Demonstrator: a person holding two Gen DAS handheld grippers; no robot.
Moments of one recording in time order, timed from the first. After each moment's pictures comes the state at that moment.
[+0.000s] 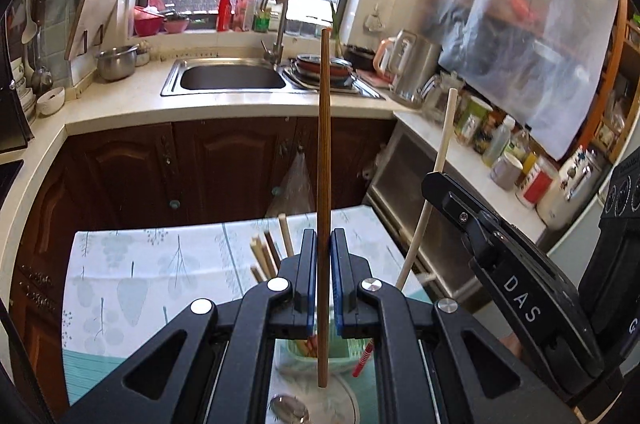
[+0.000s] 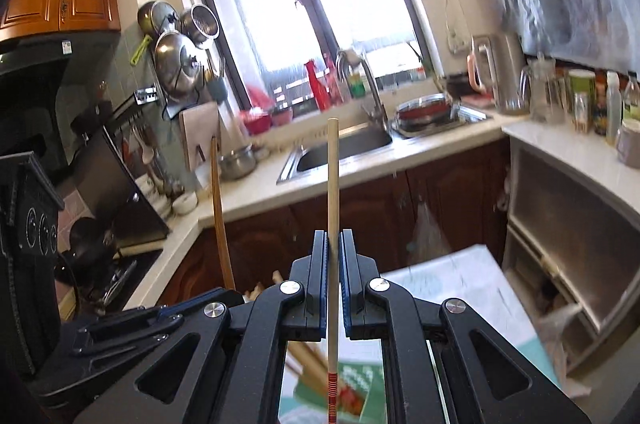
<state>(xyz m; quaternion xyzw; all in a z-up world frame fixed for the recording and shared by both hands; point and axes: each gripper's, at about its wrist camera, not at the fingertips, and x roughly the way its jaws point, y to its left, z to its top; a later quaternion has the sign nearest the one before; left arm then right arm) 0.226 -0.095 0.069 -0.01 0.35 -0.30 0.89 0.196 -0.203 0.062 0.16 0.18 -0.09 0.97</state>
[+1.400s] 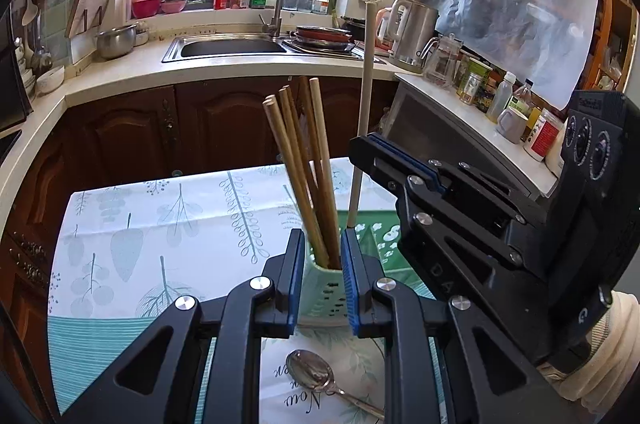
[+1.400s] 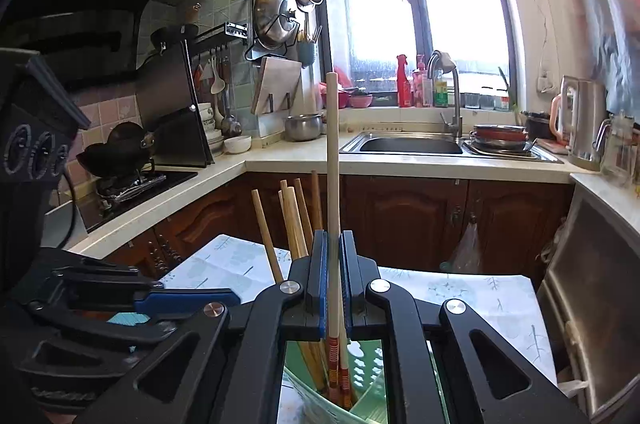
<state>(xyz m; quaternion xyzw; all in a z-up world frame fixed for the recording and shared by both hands) 0.179 -0.065 -0.026 0.02 0.36 -0.31 0.88 0.258 -0.141 -0.117 0.02 0.18 0.05 0.98</state>
